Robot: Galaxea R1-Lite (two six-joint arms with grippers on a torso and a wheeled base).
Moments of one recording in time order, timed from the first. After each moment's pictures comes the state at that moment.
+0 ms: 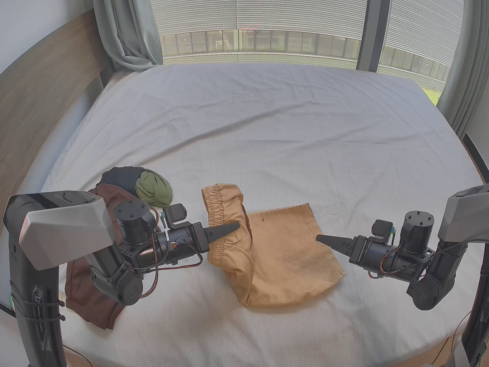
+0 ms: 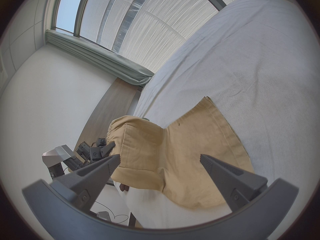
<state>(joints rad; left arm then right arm) -0.39 2.32 -0.74 -1.54 -0.70 -0.73 0.30 2.17 -0.37 -1.54 0.50 0.70</state>
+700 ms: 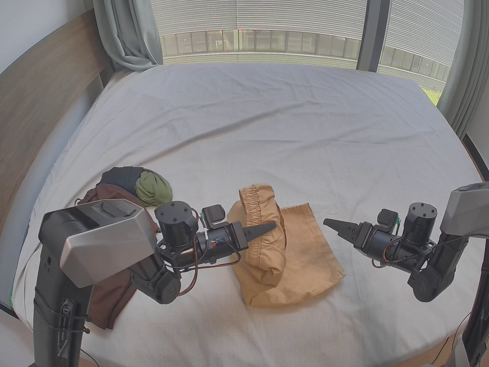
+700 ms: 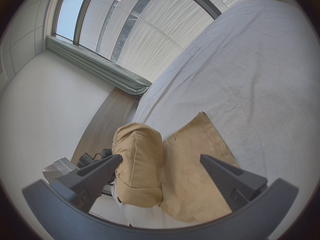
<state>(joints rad) -0.51 2.48 -1.00 -1.47 -0.66 -0.86 0.25 2.17 -0.43 -1.54 0.47 0.74</state>
